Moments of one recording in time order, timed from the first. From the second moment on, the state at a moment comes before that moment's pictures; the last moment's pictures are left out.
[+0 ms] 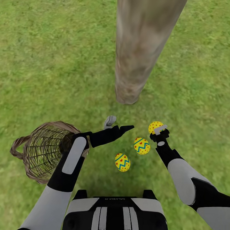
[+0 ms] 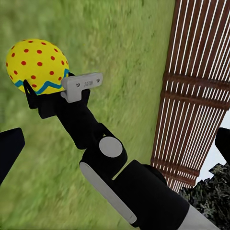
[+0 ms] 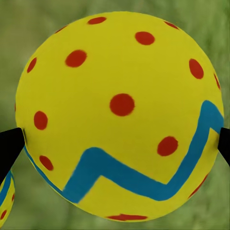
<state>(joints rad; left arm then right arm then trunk) -0.73 -0.15 -0.26 -1.48 1.08 0.93 0.01 -1.05 0.01 -0.33 -0.36 0.84 -0.02 -0.20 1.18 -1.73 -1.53</state>
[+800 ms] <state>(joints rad) -0.73 -0.15 -0.26 -1.48 1.09 0.93 0.01 -1.05 0.00 -0.33 -0.35 0.85 0.04 -0.20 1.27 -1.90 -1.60</state>
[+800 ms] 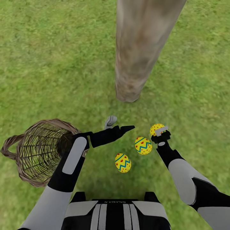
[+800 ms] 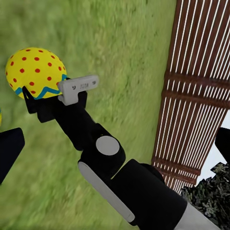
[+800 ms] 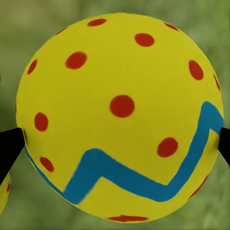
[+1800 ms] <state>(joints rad) -0.68 -0.12 -0.22 -1.49 1.09 0.93 0.00 -1.06 0.00 -0.27 -0.34 0.95 0.10 -0.19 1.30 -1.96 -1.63</state>
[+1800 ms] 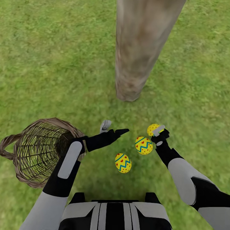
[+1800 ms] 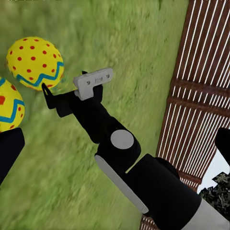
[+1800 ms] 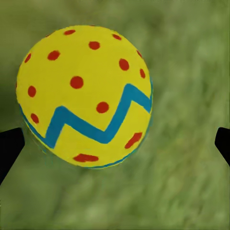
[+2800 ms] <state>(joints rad) -0.68 -0.12 -0.22 -1.49 1.14 0.93 0.00 -1.06 0.00 -0.27 -0.34 0.95 0.10 -0.19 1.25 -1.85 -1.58</state>
